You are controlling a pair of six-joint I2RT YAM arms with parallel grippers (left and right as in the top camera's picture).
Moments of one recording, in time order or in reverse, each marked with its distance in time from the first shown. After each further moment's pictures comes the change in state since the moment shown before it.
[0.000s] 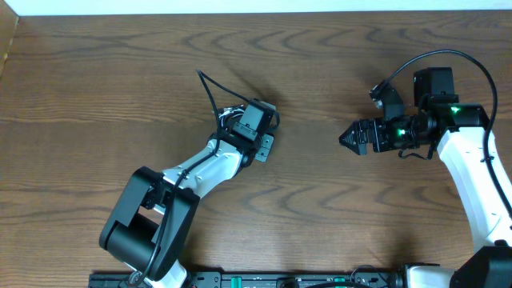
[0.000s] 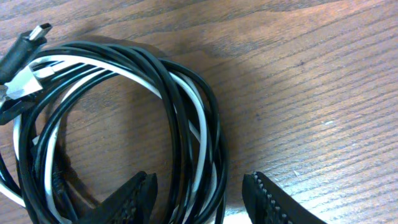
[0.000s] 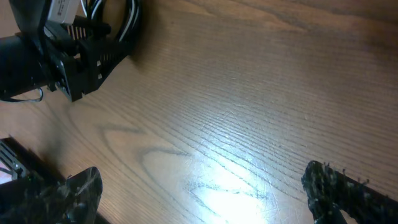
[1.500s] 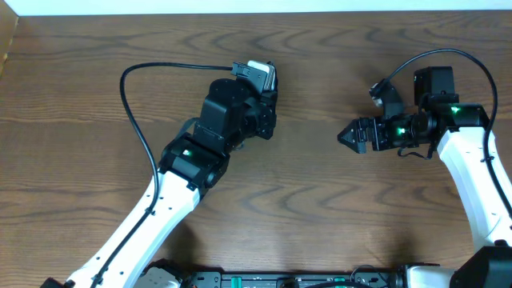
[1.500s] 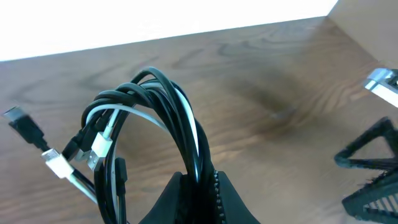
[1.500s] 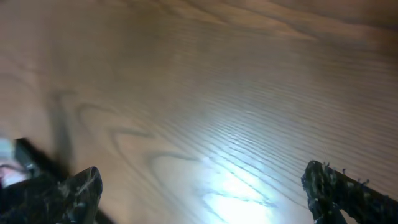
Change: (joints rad) left arm 0.001 -0.478 0.114 -0.026 0.211 -0.106; right arm 0.000 0.000 0.000 0.020 -0.050 0.007
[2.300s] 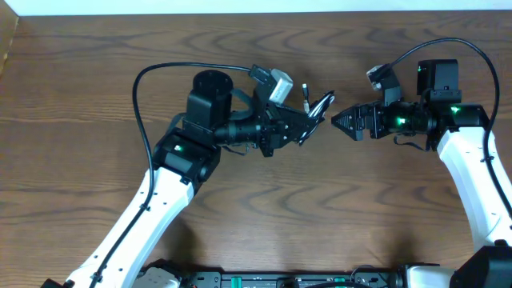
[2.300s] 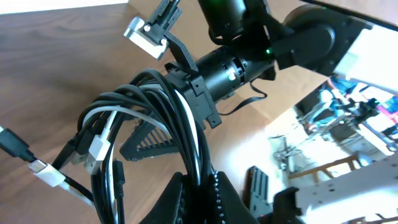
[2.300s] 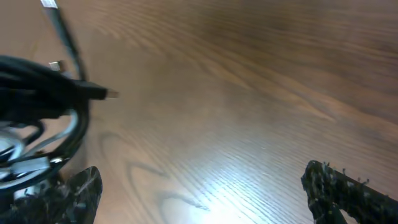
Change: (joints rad) left arm 0.074 0.003 0.000 0.134 0.821 -0.080; right arm 0.000 0.000 -0.001 0.196 -0.140 -0.006
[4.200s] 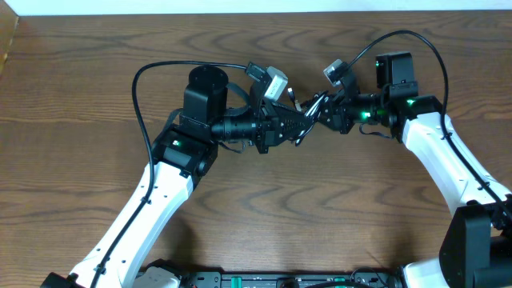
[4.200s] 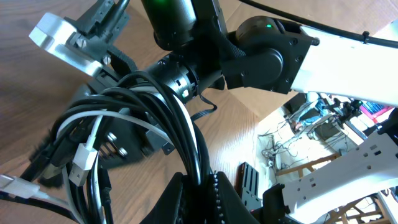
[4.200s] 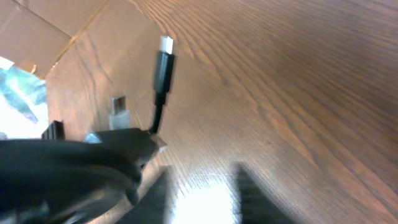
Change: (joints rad) left arm 0.034 0.026 0.000 0.004 0.068 -0.011; right arm 0.155 0.159 -0.001 0.282 -0.160 -0.080
